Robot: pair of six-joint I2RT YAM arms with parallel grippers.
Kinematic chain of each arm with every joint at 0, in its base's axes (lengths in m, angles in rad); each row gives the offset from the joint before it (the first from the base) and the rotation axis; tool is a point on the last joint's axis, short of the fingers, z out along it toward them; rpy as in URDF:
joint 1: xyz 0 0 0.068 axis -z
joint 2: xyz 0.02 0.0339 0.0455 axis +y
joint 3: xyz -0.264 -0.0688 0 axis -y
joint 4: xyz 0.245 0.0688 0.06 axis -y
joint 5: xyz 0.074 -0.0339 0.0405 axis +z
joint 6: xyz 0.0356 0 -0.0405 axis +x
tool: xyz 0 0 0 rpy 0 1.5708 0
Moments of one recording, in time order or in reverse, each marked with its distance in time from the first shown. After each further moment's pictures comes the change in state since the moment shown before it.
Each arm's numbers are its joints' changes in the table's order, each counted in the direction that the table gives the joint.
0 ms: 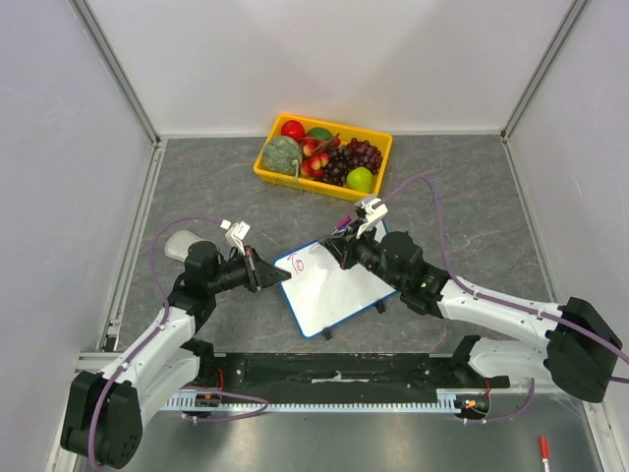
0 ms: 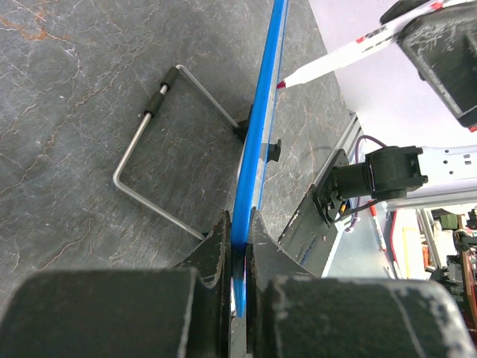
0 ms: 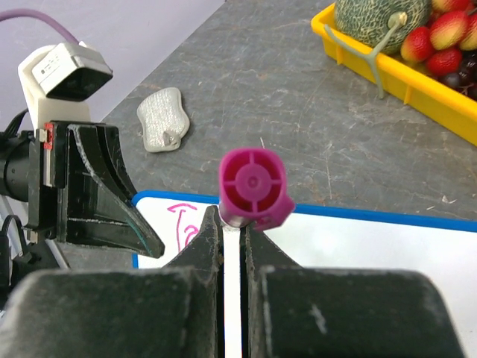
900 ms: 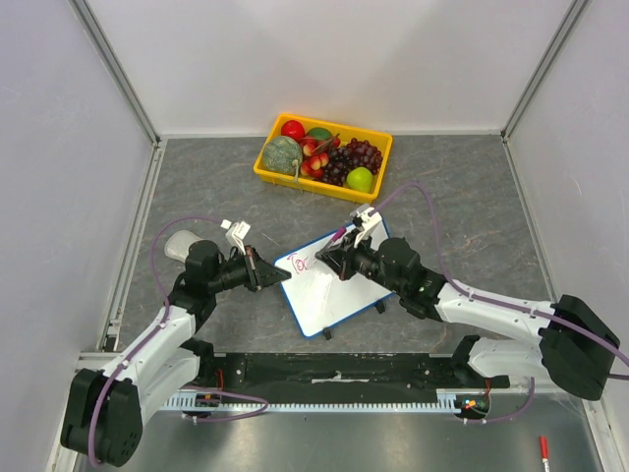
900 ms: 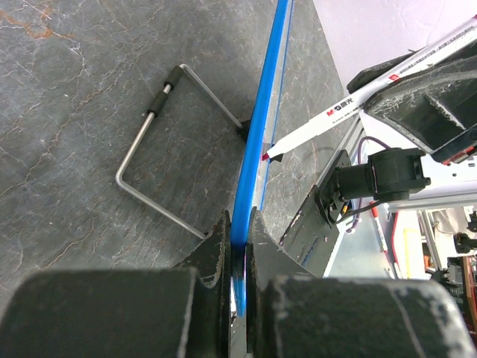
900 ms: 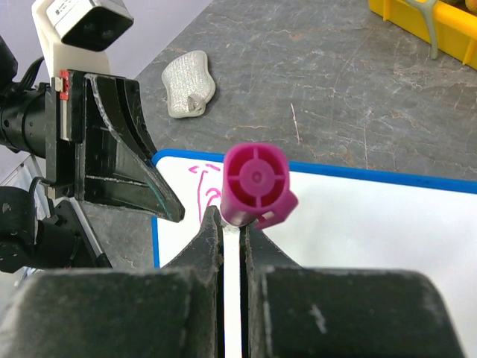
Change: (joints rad) left arm 0.002 0.010 0.005 -0.004 0.007 0.003; right arm -0.001 0.030 -0.055 0.035 0.114 0.050
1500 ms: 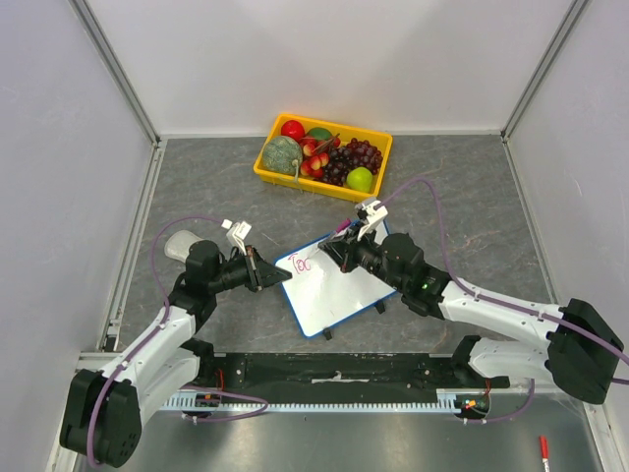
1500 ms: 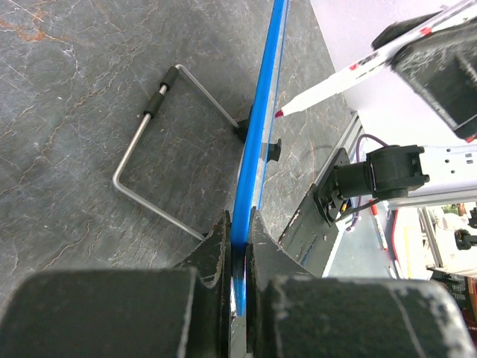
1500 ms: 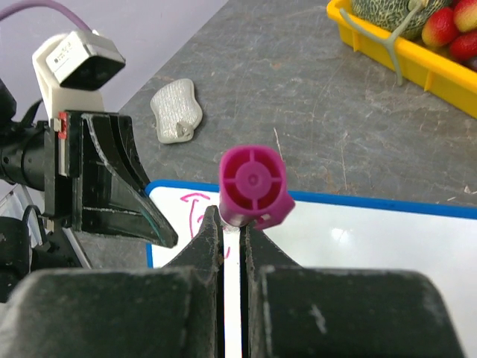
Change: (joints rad) left arm 0.010 0.002 0.001 0.005 0.001 0.000; right arm 0.005 -0.037 0.024 -0.039 -0.058 -0.005
